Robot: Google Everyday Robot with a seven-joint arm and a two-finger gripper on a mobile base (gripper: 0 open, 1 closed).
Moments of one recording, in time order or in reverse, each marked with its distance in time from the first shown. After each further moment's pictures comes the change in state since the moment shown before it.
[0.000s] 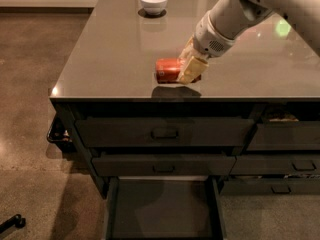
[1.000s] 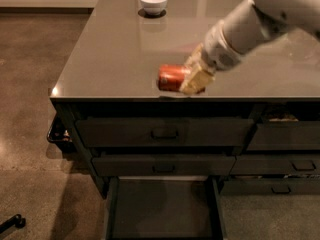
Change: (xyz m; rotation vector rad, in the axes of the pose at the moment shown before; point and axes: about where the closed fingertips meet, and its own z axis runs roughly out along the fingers) arm 0.000 0.037 -0.013 0.032 -0.067 0.068
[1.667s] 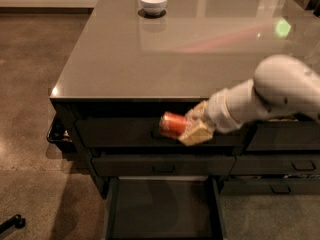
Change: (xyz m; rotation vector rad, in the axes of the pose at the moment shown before) arm 0.081 0.075 0.079 -0.038 -0.120 0.142
